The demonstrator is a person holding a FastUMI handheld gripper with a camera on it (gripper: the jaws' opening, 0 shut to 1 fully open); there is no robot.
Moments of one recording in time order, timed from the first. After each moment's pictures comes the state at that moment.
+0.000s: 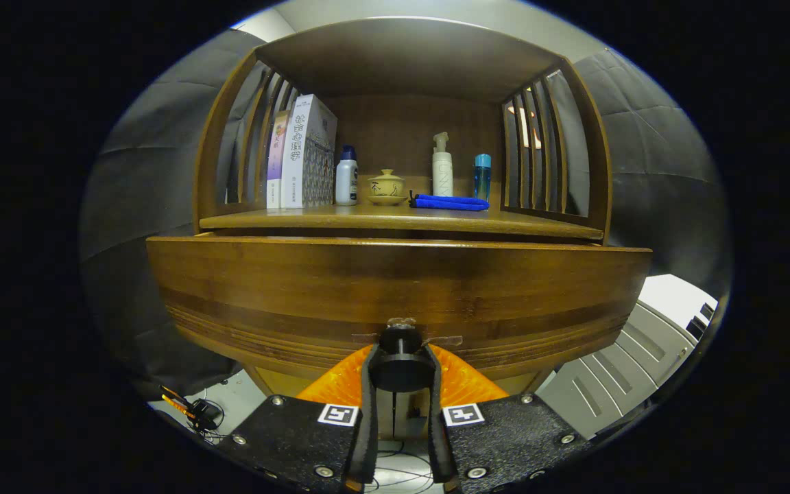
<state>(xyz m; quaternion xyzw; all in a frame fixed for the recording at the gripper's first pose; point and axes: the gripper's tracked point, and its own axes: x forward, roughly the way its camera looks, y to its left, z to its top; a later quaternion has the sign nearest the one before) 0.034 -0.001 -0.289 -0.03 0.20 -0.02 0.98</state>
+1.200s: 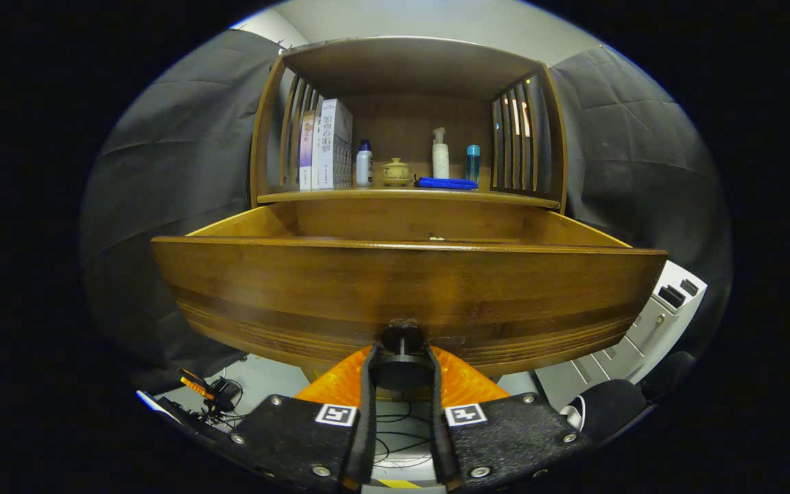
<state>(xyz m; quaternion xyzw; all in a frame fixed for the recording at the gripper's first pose) -0.093 0.021 -0.290 -0.02 0.24 0.00 0.97</state>
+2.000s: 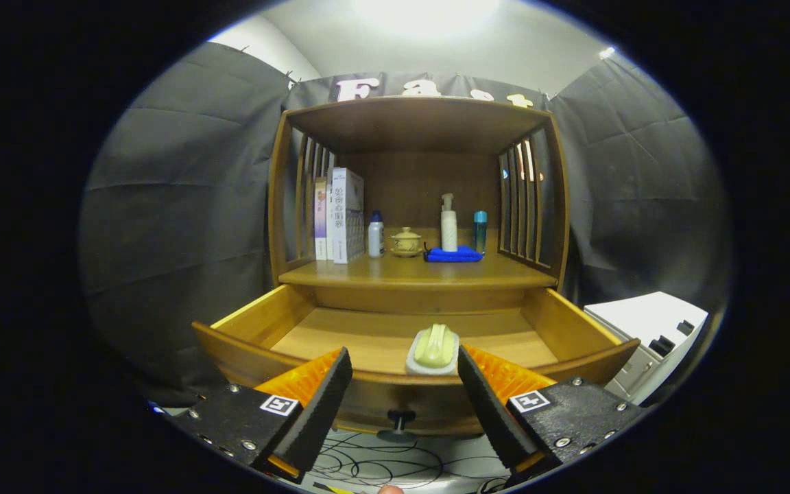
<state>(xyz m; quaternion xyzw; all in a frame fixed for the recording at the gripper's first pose) -0.054 0.011 -0.153 -0.02 0.14 0.01 0.99</state>
